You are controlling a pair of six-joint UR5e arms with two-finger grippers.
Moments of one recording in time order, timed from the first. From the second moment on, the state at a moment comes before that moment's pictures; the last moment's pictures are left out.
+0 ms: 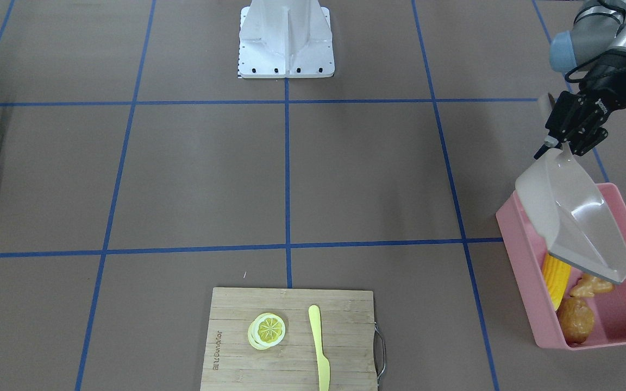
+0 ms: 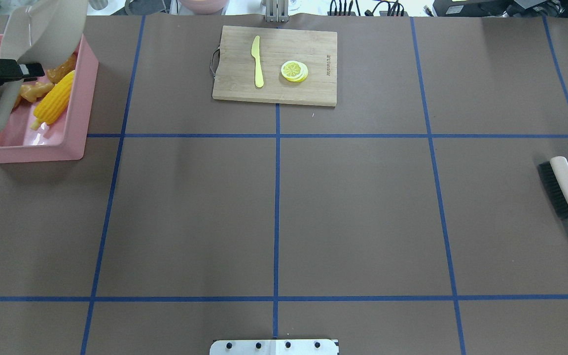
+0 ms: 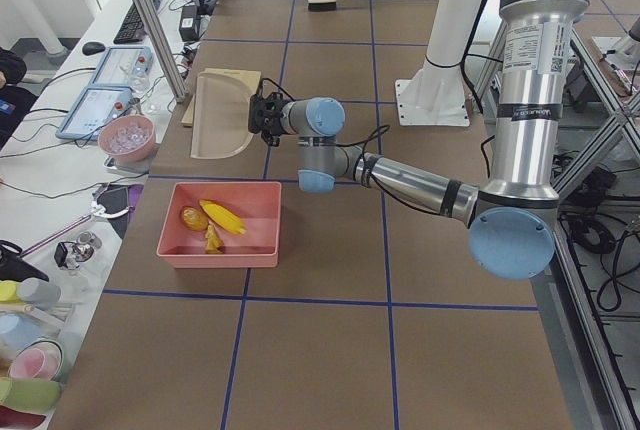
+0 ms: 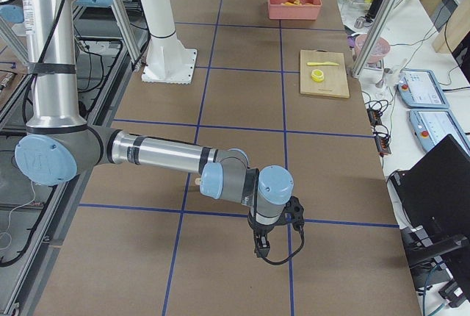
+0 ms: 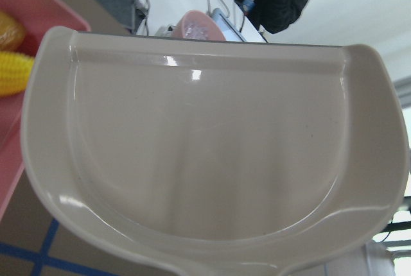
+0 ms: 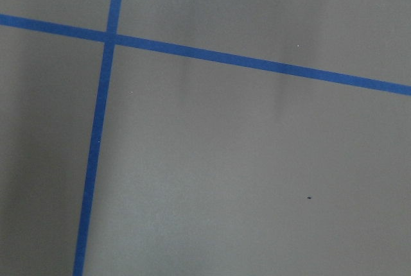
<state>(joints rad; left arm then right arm) -1.08 -1.60 -1.78 -2.88 -1.99 -1.21 1.64 -1.57 1.46 -1.58 2.24 -0.29</state>
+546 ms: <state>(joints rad) -1.07 -1.63 -1.78 -2.78 -1.94 -0.28 1.64 -1.61 1.45 -1.52 2.26 -0.29</state>
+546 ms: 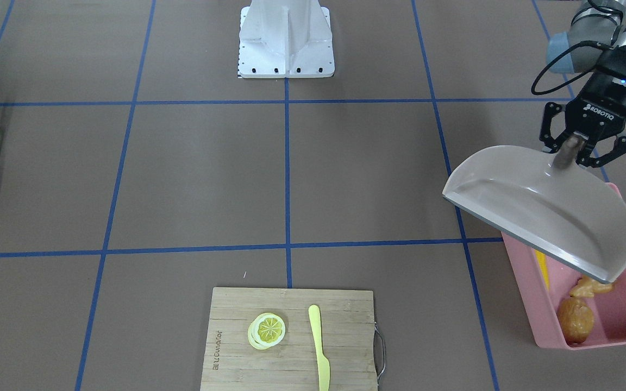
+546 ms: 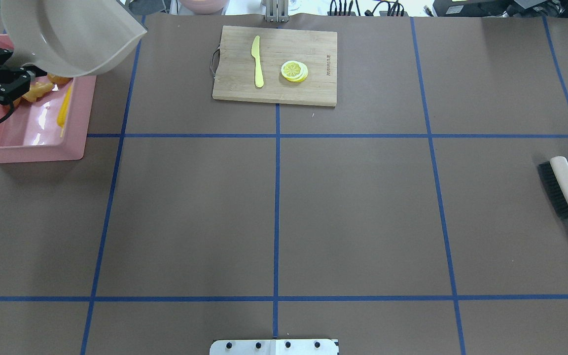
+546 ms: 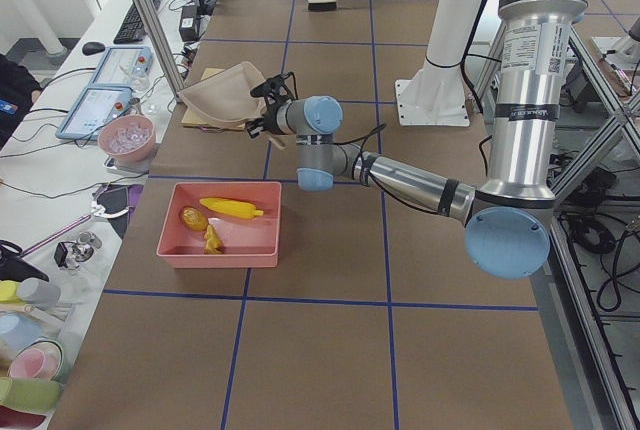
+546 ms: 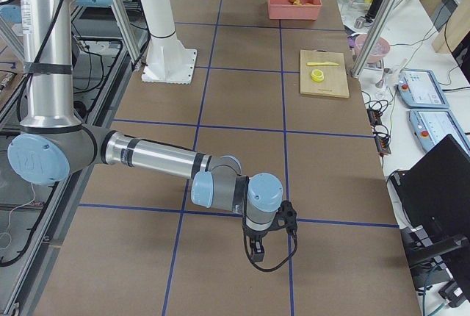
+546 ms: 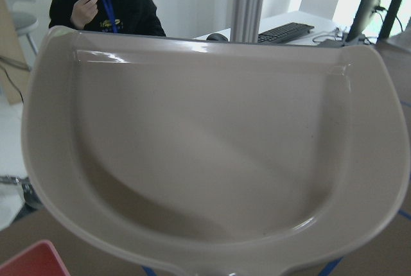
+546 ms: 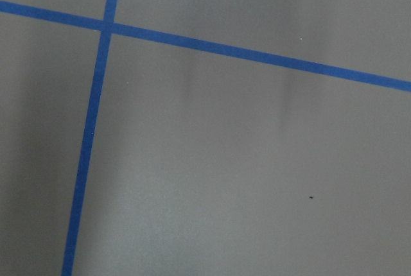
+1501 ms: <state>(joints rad) -0.91 -1.73 -1.79 -2.49 -2.07 0.02 1.64 -1.63 1.46 -1.51 2.31 -0.29</state>
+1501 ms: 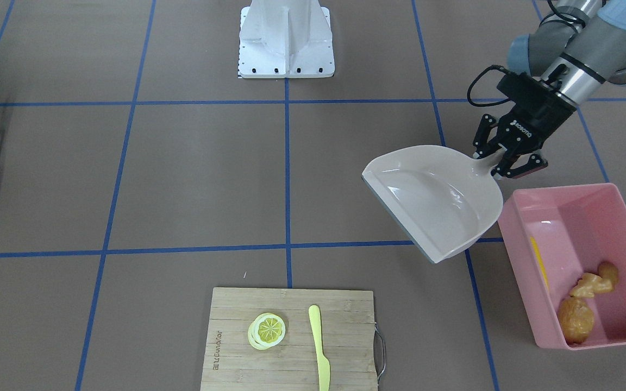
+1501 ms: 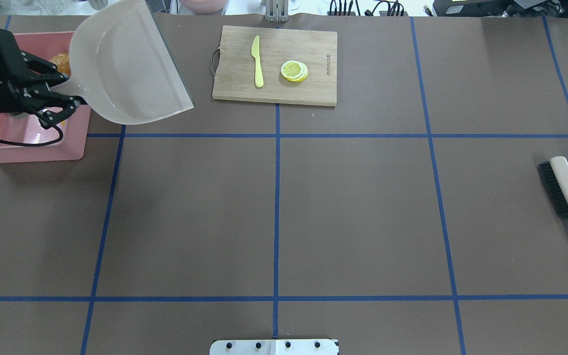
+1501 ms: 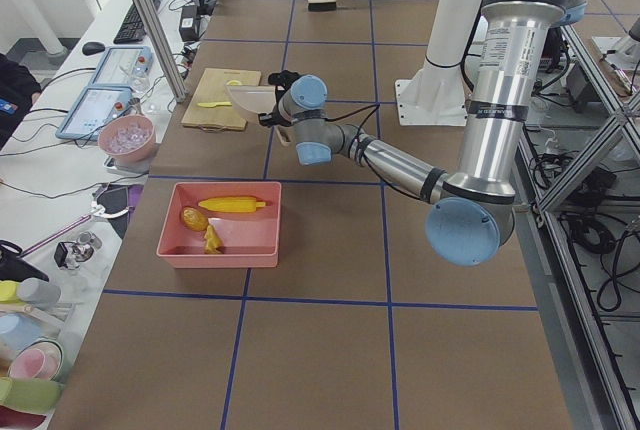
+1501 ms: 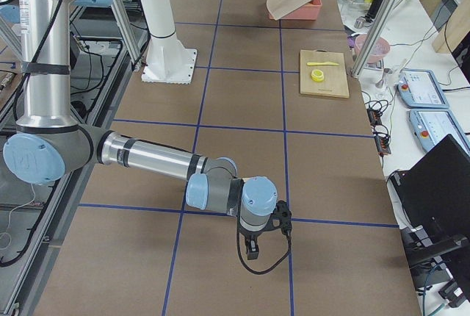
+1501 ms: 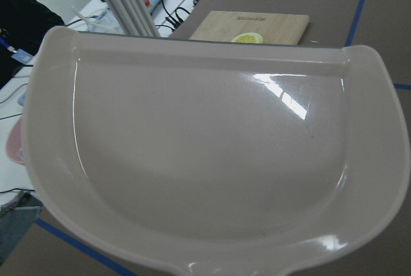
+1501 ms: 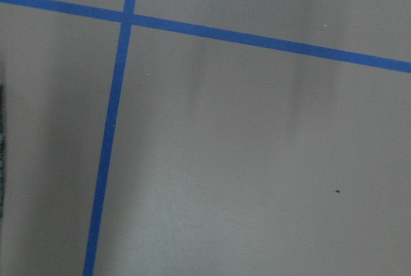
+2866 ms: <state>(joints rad) -0.67 -1.84 -1.81 -2.03 -2.25 0.41 1.64 -1.64 1.45 -1.51 2.33 -0.29</state>
